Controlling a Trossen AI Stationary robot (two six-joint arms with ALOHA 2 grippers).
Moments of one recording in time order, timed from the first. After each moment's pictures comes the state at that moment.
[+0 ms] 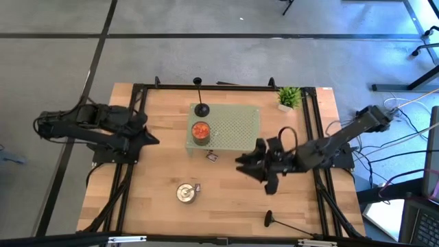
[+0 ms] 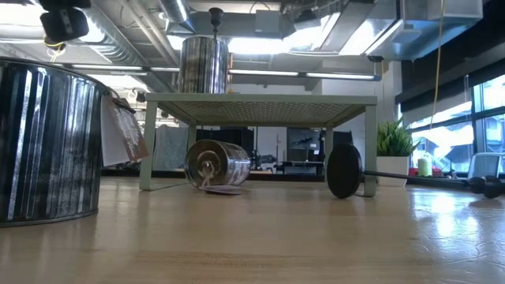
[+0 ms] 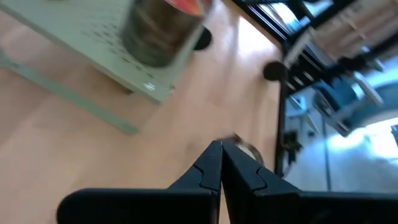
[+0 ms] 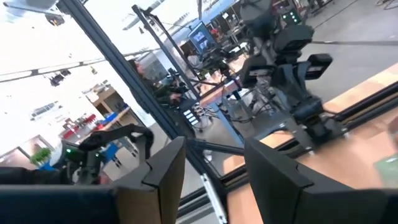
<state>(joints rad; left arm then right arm) -0.07 0.55 0.87 -0.93 0.08 -0.68 0.56 1.35 1.14 0.27 0.49 0.62</state>
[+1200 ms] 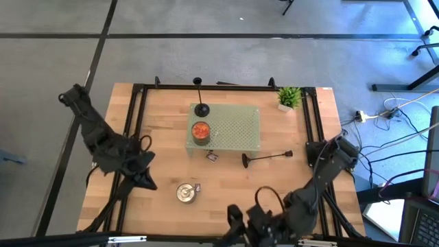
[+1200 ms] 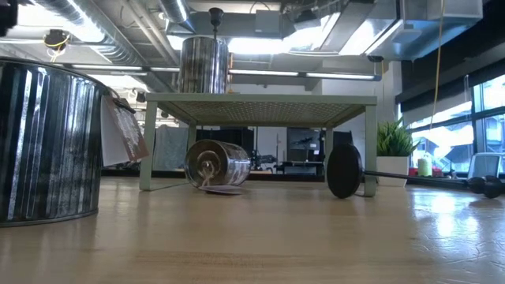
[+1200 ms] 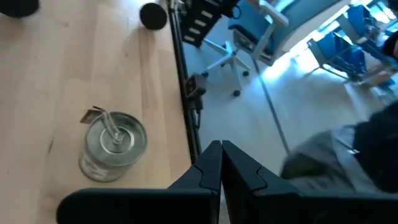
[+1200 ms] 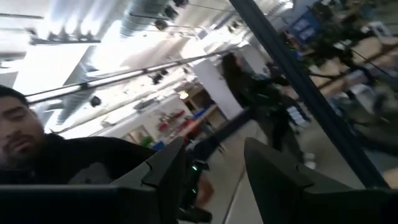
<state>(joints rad) -0.86 0.83 0.87 -0.54 -0.25 -0.82 0.80 1.97 1.90 0.38 0.41 0.57</state>
